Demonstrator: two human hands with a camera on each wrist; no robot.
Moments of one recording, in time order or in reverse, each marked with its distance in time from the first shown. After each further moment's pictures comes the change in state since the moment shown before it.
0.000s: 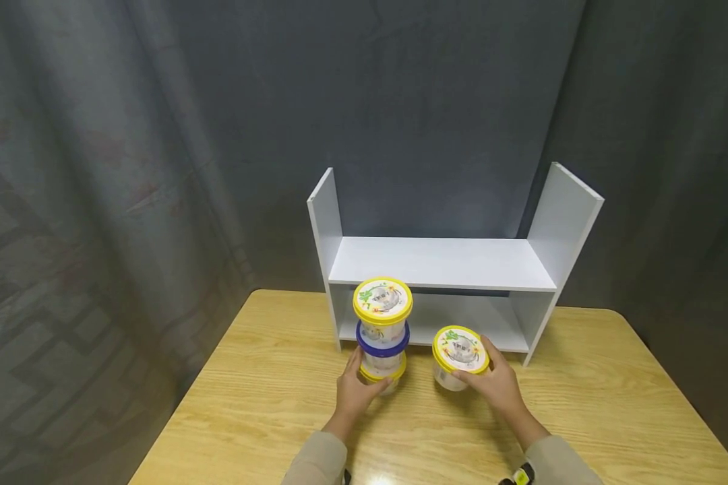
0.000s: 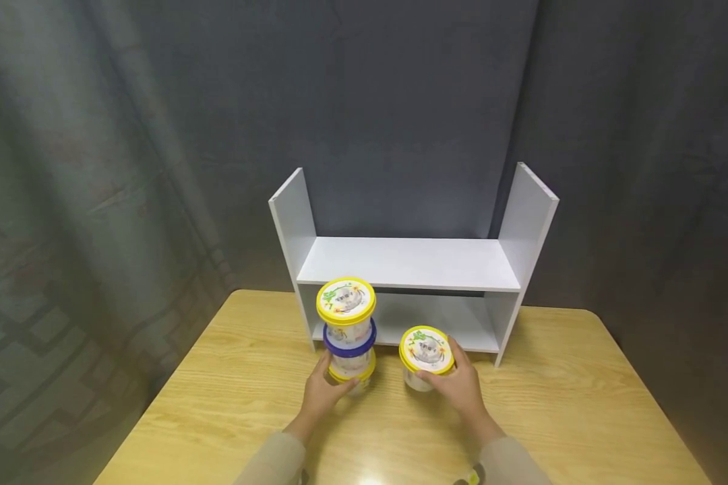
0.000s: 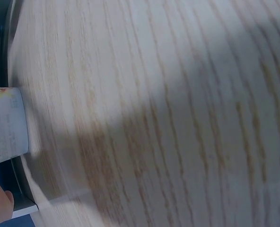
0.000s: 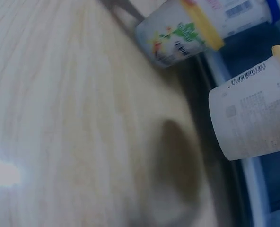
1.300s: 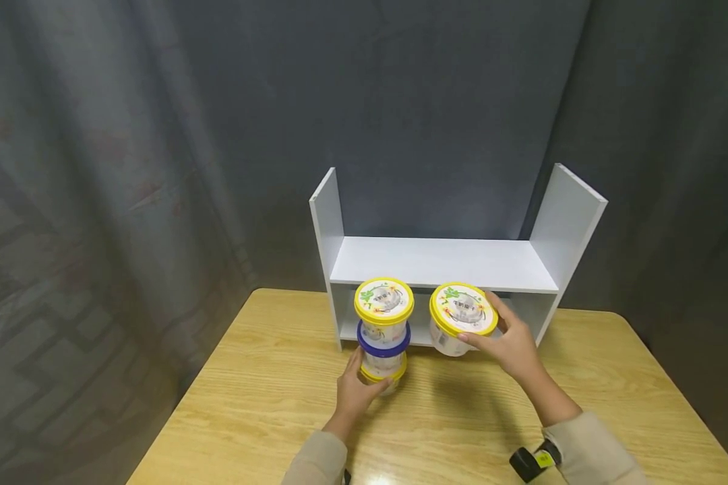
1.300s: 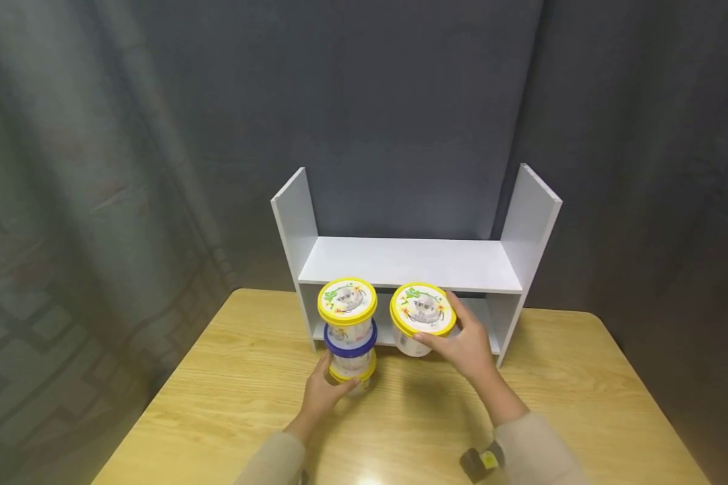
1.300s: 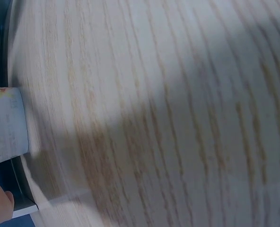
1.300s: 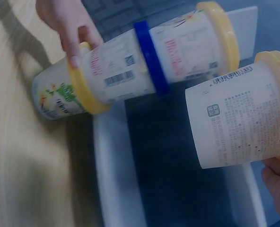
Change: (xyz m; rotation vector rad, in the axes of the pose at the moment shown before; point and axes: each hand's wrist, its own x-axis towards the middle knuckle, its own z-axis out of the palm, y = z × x) left_hand 0.000 -0.001 0.000 0.008 0.001 0.014; right_hand 0.008 -0.088 -0.043 -0.009 0.001 -0.247
